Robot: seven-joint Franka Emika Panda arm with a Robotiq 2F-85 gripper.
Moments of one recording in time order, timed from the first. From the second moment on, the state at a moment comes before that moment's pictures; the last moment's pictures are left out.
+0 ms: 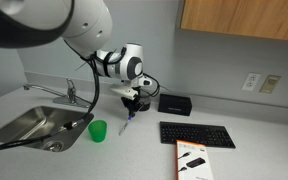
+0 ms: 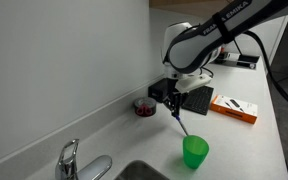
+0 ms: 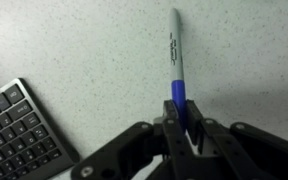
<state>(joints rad) -0.10 0.47 -0.08 -1.79 -0.01 2.20 0.28</state>
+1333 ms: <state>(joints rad) -0.11 0.57 -0.10 -1.63 0.05 2.19 0.26</state>
